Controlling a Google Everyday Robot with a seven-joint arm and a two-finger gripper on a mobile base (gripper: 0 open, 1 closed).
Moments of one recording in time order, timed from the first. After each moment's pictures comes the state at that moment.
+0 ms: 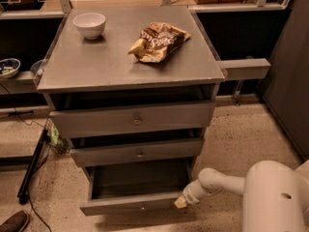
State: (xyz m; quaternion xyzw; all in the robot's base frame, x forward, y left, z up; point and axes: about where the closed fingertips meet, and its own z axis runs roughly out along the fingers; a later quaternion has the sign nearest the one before) arm 0.522 -0.130 0.195 -0.37 0.89 0.24 0.11
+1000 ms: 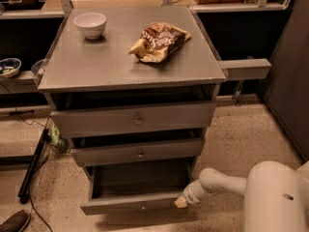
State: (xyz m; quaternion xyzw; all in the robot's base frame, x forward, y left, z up) arm 0.520 -0.131 0.196 -0.37 0.89 0.24 0.11
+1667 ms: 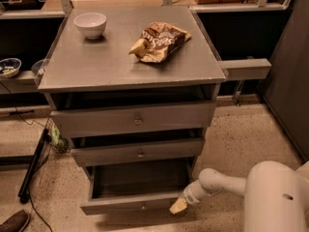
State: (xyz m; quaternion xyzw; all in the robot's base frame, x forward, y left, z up) arm 0.519 -0.131 0.196 -0.37 0.89 0.24 0.11
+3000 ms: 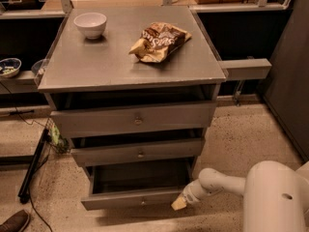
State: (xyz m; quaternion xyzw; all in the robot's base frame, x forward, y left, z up) arm 0.519 -0.131 0.195 -0.37 0.89 0.24 0.11
